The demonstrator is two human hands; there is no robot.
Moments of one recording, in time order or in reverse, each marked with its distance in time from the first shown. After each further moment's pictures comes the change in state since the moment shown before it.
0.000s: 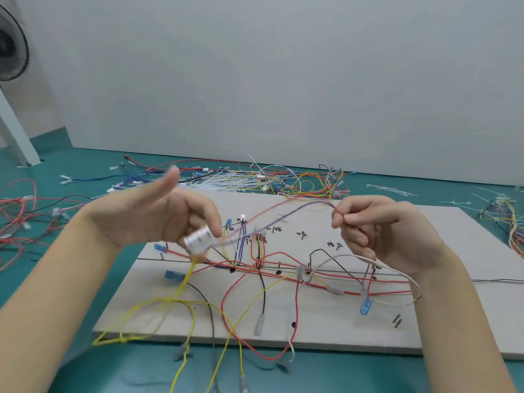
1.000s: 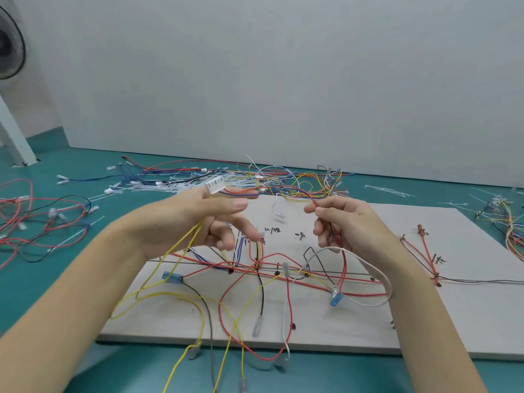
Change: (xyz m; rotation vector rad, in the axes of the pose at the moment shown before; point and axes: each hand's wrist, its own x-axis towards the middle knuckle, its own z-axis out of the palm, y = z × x) left_hand 0.042 0.001 0.032 -0.068 0.476 -0.009; right_hand 0.030 0.022 0.020 -0.180 0.408 0.018
